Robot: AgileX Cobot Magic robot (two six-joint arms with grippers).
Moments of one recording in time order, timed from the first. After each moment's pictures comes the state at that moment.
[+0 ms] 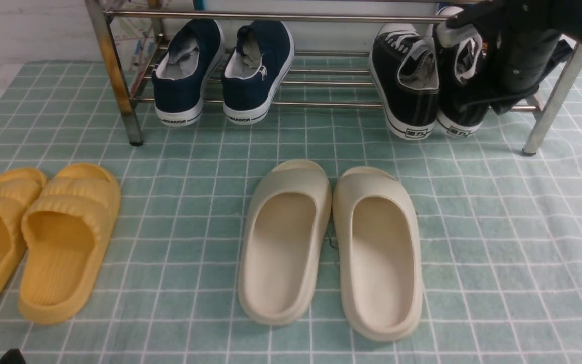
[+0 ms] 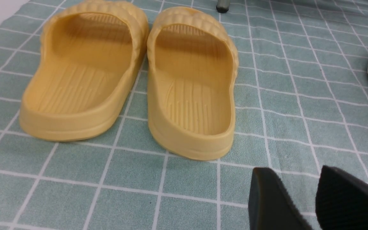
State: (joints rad) right arm 0.24 2.09 -1.94 -0.28 1.08 0.02; left arm 0.02 -0.01 0.03 -0.03 0.37 -0.14
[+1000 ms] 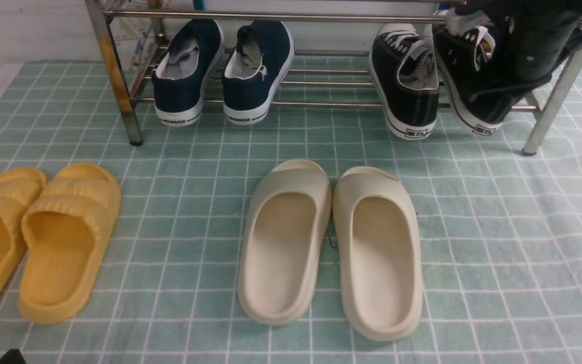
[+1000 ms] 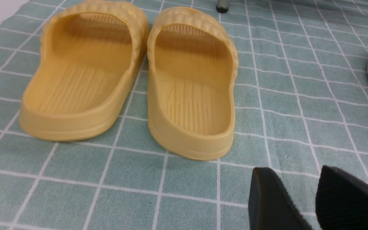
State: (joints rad) right arm 0.24 1.99 -1.95 -0.21 1.14 -0.02; left arm 0.02 -0.01 0.03 -0.03 0.37 -0.14
